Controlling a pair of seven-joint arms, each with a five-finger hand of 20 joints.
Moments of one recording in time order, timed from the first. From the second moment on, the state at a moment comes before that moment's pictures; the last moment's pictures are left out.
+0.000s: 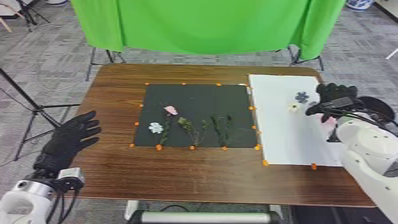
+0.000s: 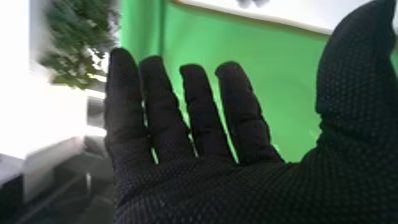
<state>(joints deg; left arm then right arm) 137.5 -41.0 -104.4 -117.6 39.5 8.7 14.4 -91.0 -37.6 76.6 -101.5 -138.9 -9.7 26.7</state>
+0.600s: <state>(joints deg) 137.8 -41.4 -104.4 -117.8 39.4 9.0 14.4 -91.3 -35.7 73.2 -95.9 -138.3 -8.4 31.9</state>
